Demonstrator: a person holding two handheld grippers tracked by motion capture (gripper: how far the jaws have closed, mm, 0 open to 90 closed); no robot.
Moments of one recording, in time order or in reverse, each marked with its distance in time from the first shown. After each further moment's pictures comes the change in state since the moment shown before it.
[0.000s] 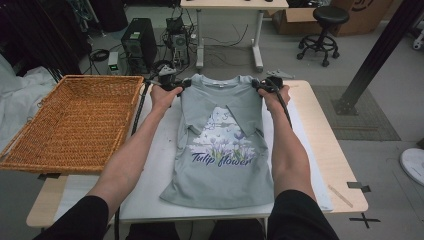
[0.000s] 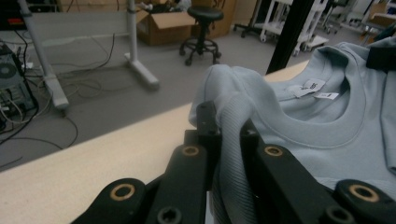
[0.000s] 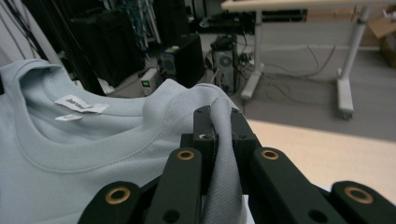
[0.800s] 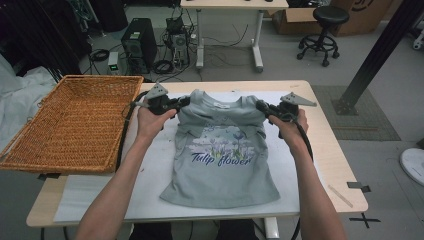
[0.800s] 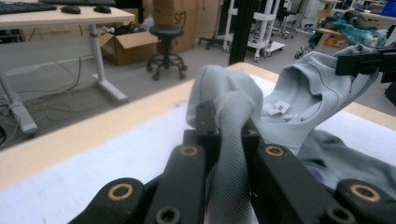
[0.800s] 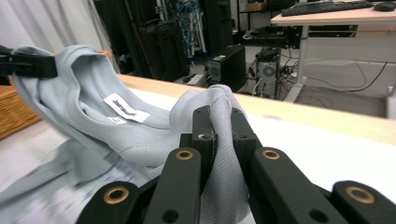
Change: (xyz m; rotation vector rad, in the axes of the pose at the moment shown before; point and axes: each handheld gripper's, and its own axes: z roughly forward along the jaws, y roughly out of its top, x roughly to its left) left arm -0.091 -0.025 -0.113 -0.042 -0.123 0.089; right arm 0.058 -0.027 -0.135 -0.043 0.170 -0.035
